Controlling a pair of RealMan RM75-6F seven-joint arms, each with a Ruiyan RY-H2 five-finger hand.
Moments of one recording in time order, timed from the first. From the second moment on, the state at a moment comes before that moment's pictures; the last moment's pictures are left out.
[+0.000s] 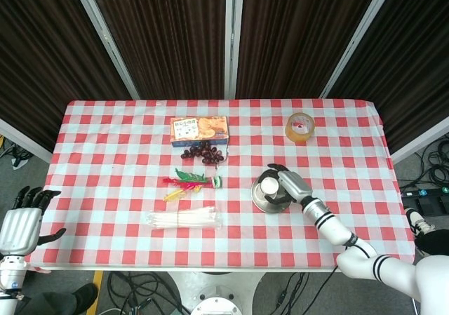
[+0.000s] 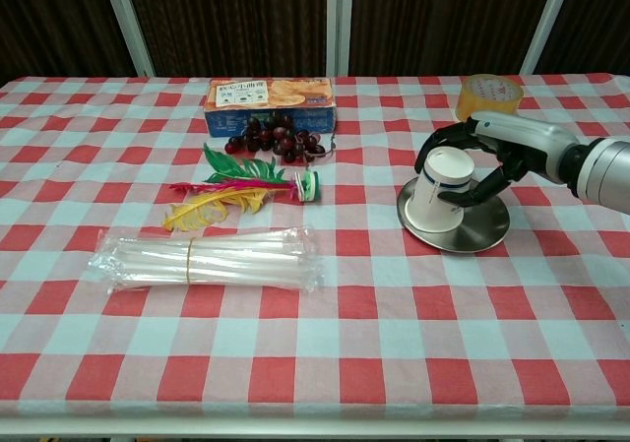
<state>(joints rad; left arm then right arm) -0.09 -1.19 -0.03 -1.56 1.44 1.44 0.09 0.71 -1.60 0.08 -1.12 -1.49 0.83 0.66</state>
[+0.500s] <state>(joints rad) -0.09 -1.20 -0.03 -1.56 1.43 1.43 0.09 0.71 -1.61 0.09 -1.05 -1.47 0.83 0.69</state>
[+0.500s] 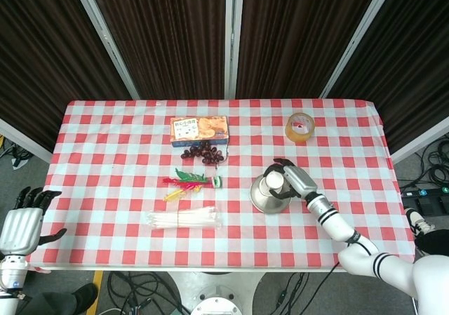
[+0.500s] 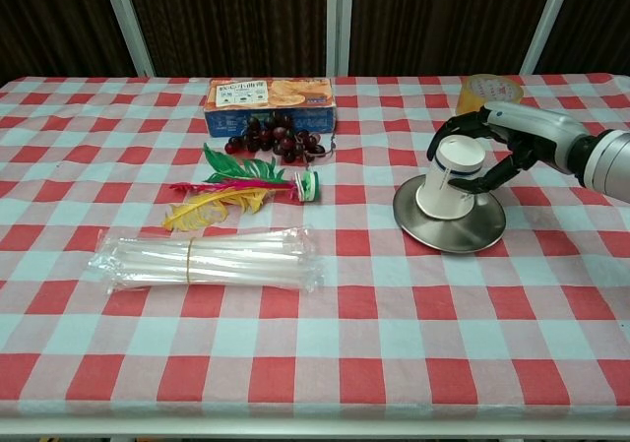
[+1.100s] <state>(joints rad) -0.09 -1.20 -0.03 -1.56 1.43 1.44 0.09 0.71 -1.62 0.05 -1.03 -1.52 0.87 0.79</state>
